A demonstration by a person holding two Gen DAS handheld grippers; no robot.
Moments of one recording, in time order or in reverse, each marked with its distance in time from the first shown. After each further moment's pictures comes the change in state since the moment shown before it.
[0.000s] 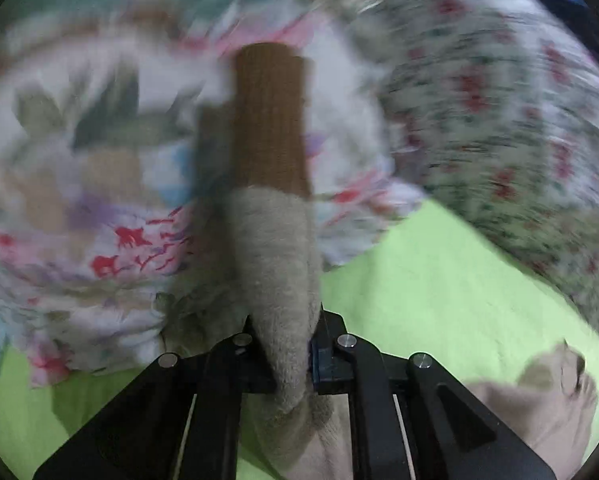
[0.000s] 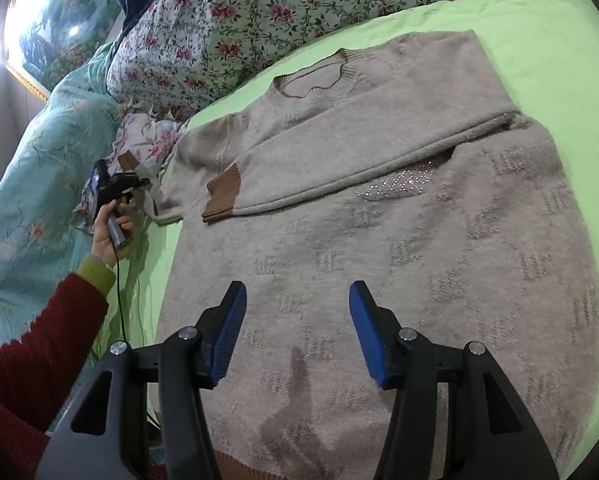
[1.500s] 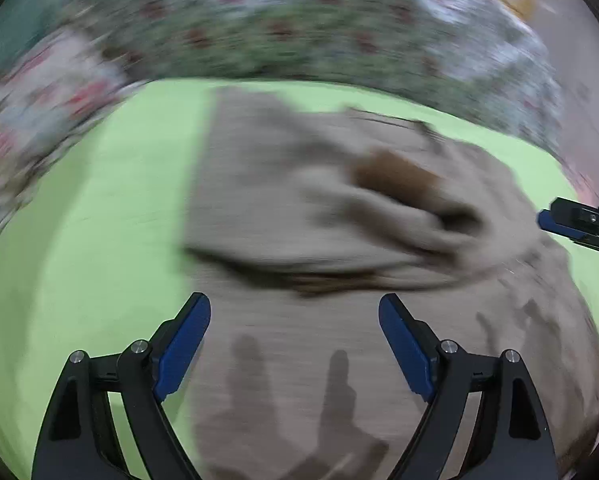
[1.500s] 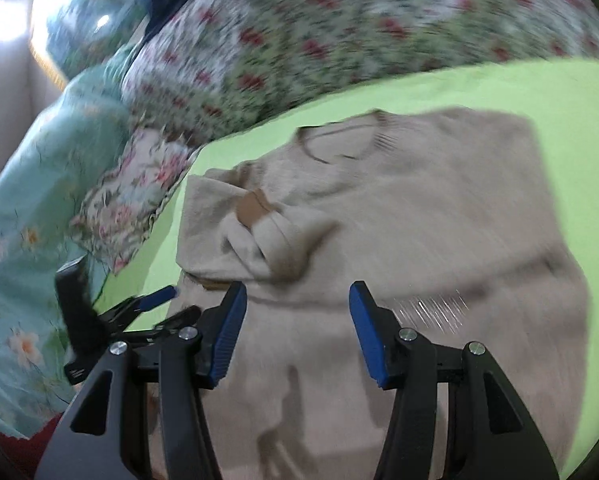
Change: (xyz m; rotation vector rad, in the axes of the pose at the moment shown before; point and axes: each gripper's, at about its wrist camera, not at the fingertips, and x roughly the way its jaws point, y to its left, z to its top) left arm -0.105 -0.164 -0.218 0.389 0.154 -0.267; right arm 0.060 0.034 0.093 -0.202 -0.024 0.029
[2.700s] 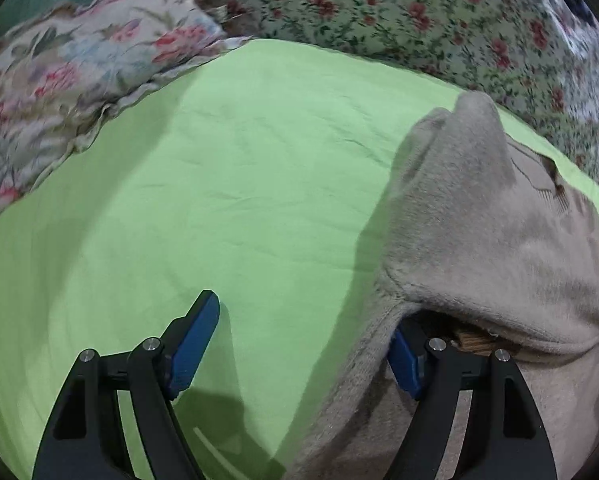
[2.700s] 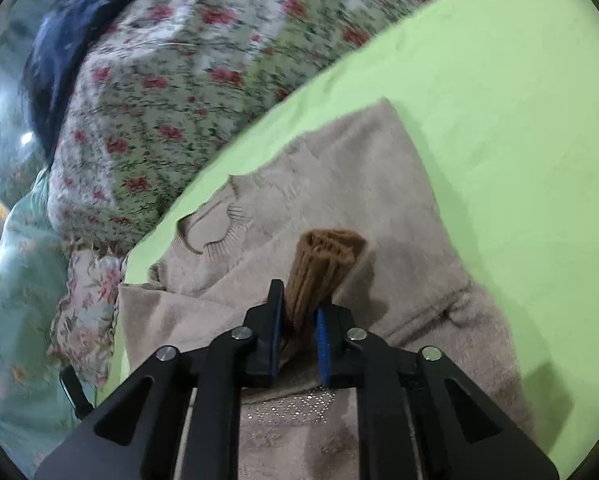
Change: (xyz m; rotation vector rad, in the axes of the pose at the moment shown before) left arm 0.045 0.044 0.016 -0.201 0.039 0.228; right arm -0.036 -0.128 -0.006 0.389 -0.236 -0.110
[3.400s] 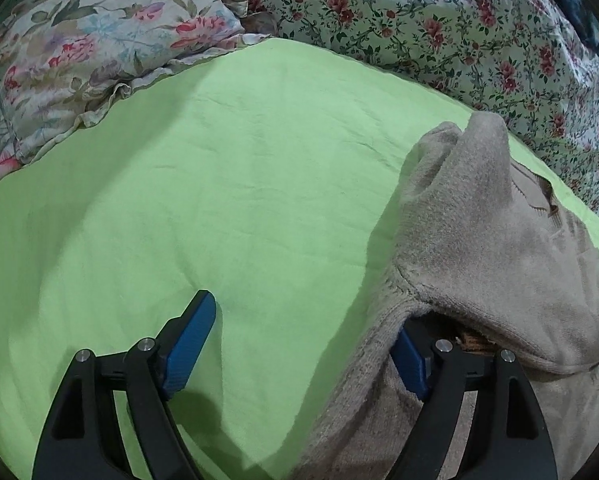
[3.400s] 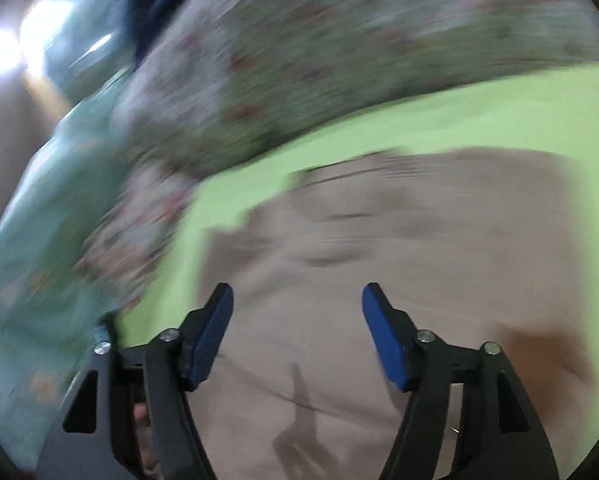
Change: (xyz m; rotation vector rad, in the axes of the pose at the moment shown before) left arm 0.000 0.013 -0.005 -0.071 -0.017 -0.052; right arm 0.068 0.154 0.010 -0.347 0.291 0.257
